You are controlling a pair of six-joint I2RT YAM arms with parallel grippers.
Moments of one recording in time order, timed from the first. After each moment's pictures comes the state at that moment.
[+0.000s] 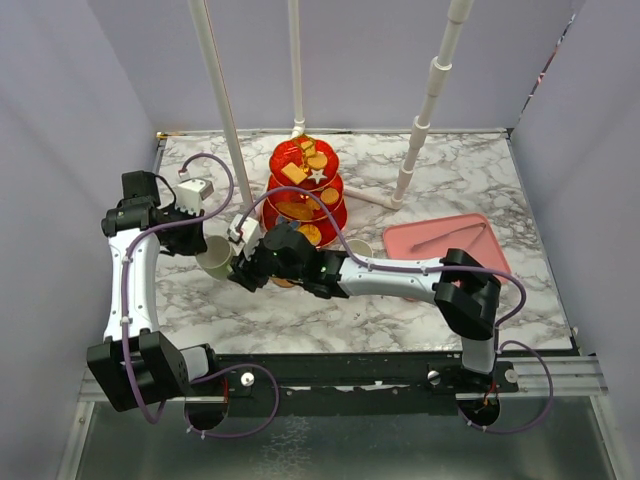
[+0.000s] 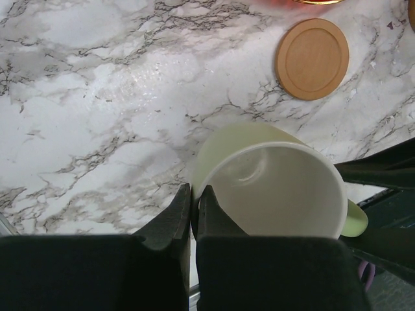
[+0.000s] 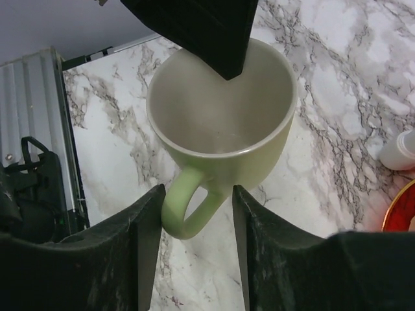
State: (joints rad) left arm 0.24 1.22 1.18 -1.06 0.49 0.52; right arm 1.19 1.91 1.41 0.21 -0.07 0.03
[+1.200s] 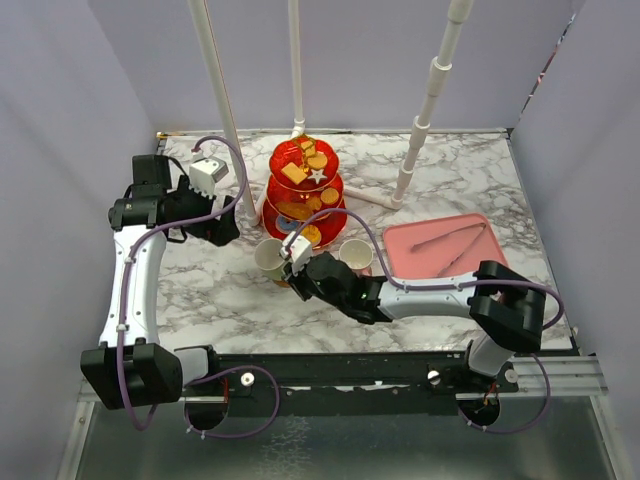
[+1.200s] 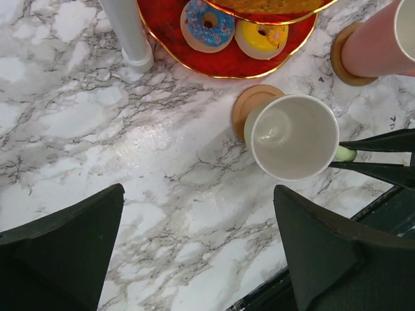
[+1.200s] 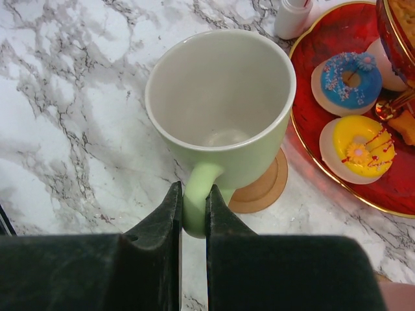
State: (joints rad) left arm 0.11 1.22 1.27 -1.00 0.59 0.46; right arm 1.20 1.67 0.94 0.35 0.26 0.05
